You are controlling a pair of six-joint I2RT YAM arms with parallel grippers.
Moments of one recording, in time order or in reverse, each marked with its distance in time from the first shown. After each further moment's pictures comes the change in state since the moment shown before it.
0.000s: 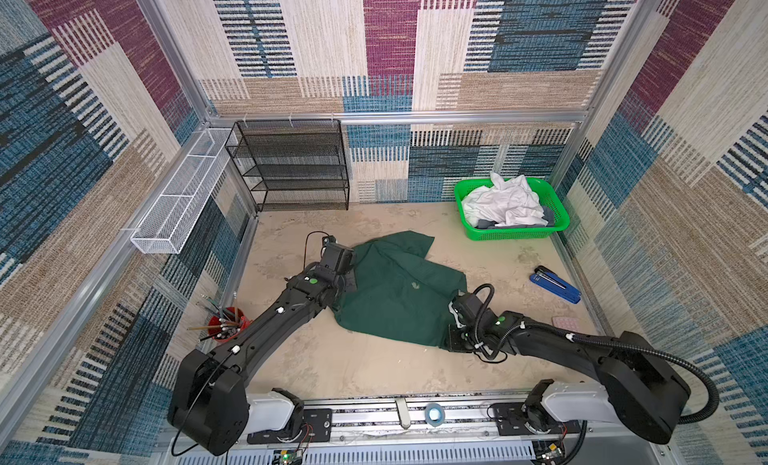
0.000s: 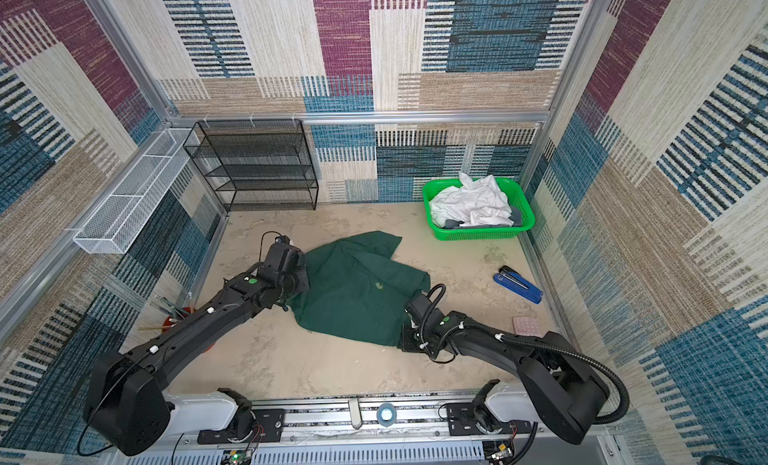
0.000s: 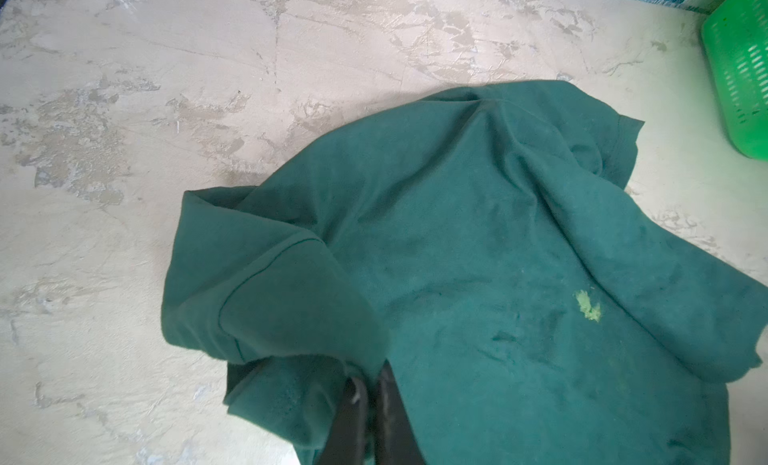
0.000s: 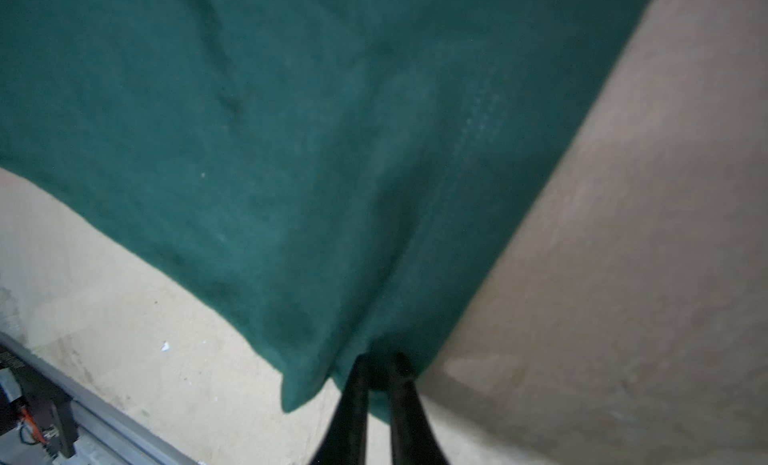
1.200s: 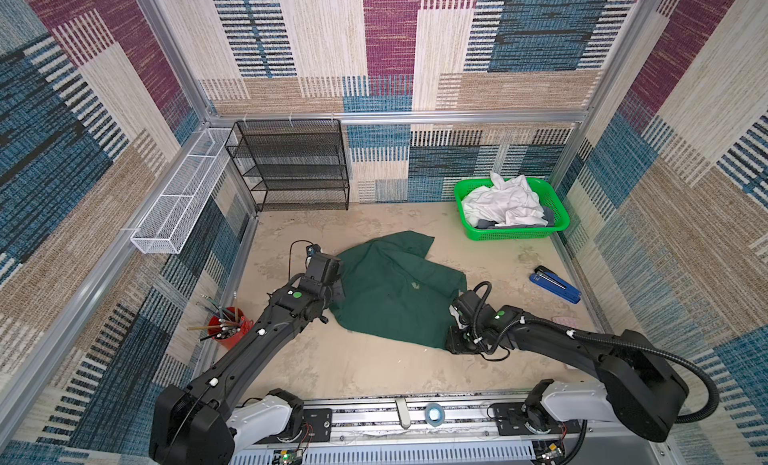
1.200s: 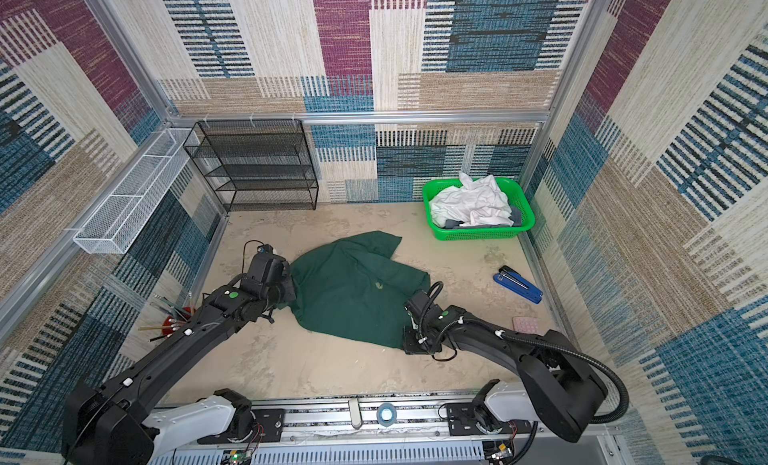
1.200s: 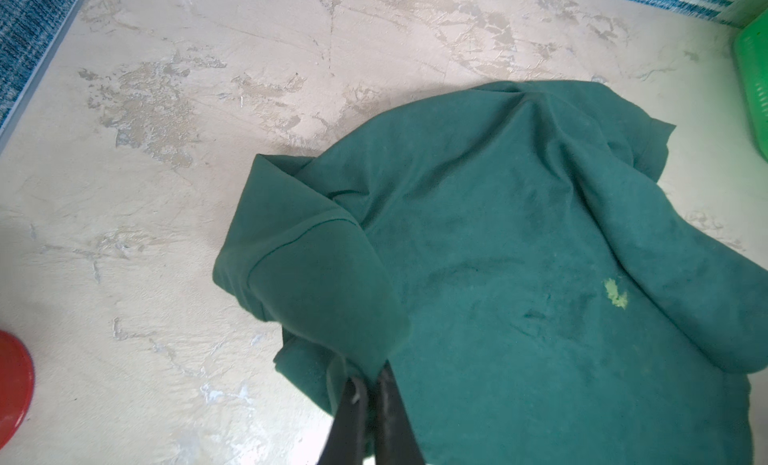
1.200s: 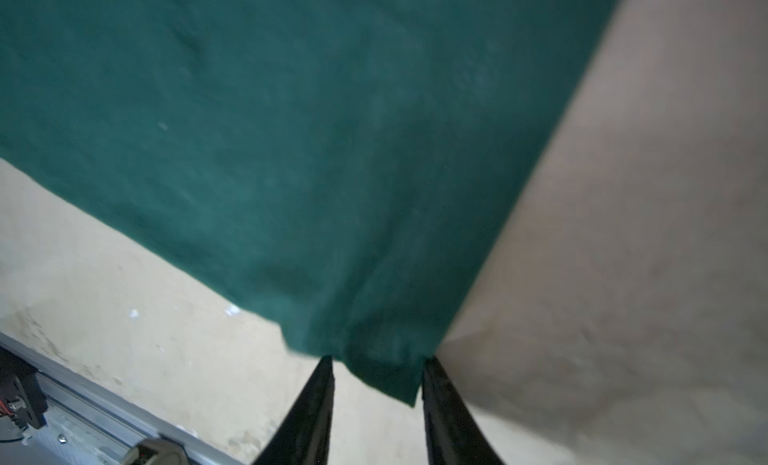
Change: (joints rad) left arm 0.034 -0.180 -0.087 -0.092 -0.023 -0.027; right arm -0.006 0.049 0.047 -0.081 -0.038 -0.077
